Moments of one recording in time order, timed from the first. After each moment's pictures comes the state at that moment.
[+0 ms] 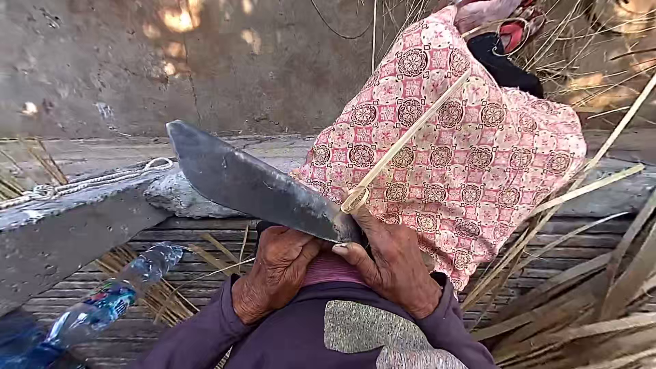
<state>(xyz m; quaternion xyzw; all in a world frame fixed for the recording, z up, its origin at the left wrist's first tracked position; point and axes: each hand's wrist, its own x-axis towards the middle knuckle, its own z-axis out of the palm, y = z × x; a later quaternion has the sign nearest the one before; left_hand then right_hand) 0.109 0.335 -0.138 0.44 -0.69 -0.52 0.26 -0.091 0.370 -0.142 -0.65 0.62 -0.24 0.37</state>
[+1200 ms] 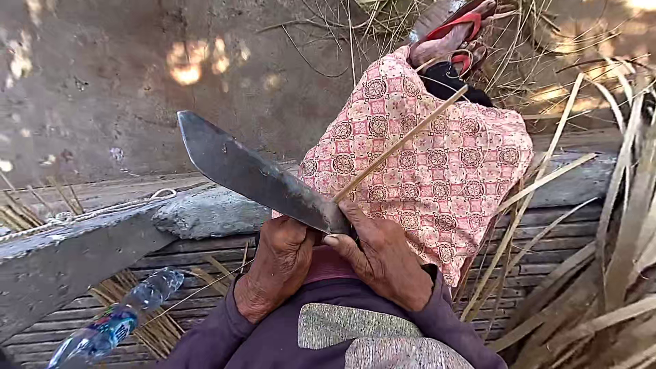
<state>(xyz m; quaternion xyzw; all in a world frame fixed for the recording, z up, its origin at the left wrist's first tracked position) 0.082 0.320 -0.123 0.47 -0.75 -0.40 0.24 -0.093 0.369 -0.127 -0.65 0.62 -0.26 0.36</state>
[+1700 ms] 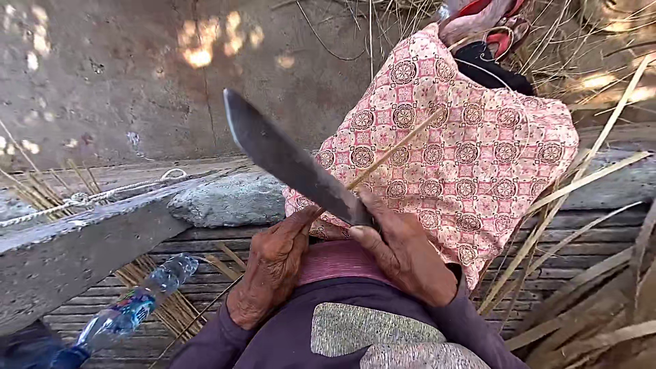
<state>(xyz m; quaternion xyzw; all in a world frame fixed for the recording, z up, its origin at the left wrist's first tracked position) 0.120 0.336 -0.129 0.51 -0.74 -0.40 0.17 -0.105 0.364 -0.137 -0.62 0.60 -0.26 0.43</state>
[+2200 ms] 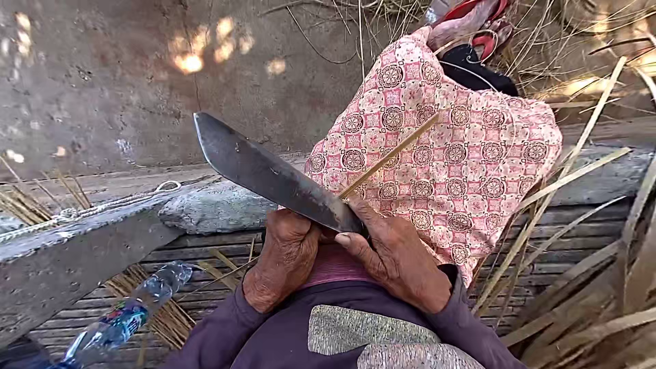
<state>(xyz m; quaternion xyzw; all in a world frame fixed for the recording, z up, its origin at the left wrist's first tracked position) 0.083 0.313 -0.133 0.49 -0.69 -0.48 0.24 -0.102 0.362 -0.131 -0.64 0.61 -0.25 0.40</state>
